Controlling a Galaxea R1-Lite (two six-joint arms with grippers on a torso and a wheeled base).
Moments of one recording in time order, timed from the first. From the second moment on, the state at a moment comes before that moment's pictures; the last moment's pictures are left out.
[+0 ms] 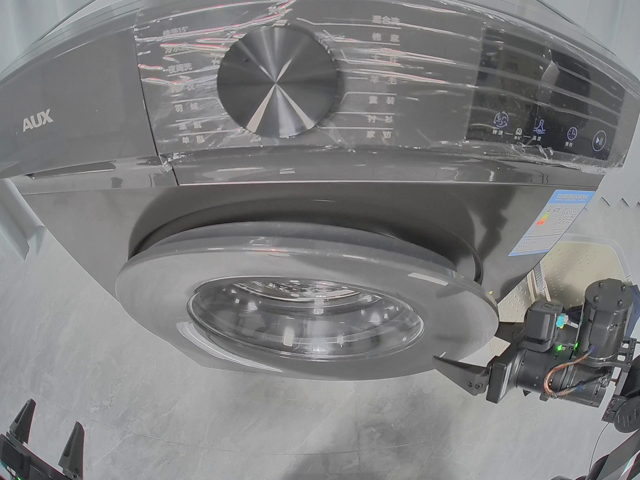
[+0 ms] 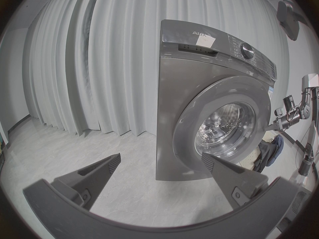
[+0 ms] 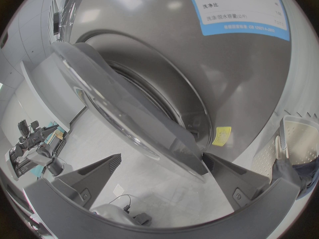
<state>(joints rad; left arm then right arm) 0.00 0.02 -0.02 0.00 0.01 -0.06 0.62 1.49 -0.27 -0.90 0.04 0.14</state>
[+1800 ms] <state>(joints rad) 0.00 0.02 -0.02 0.00 0.01 -0.06 0.66 1.48 -0.24 -0.90 0.06 0.12</state>
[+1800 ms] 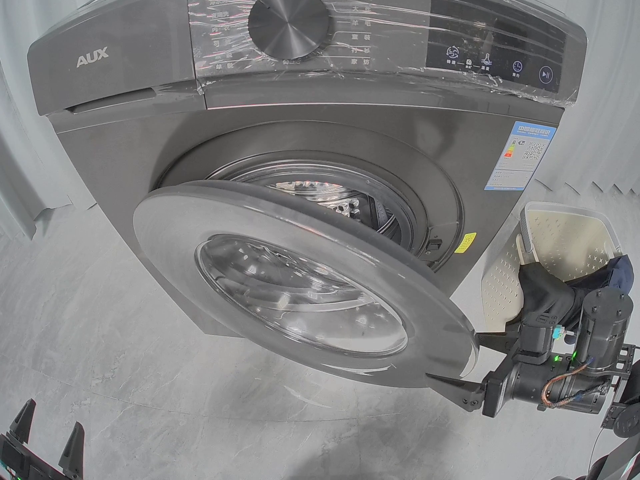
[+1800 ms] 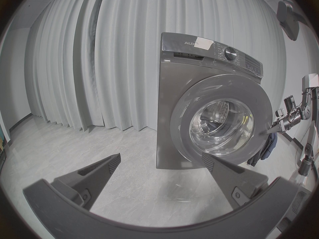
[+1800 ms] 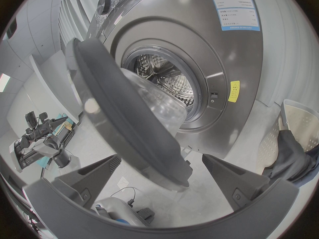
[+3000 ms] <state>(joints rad) 0.00 0.02 -0.02 0.00 0.01 -0.06 0.47 1.50 -0.12 -0.92 0.06 0.03</state>
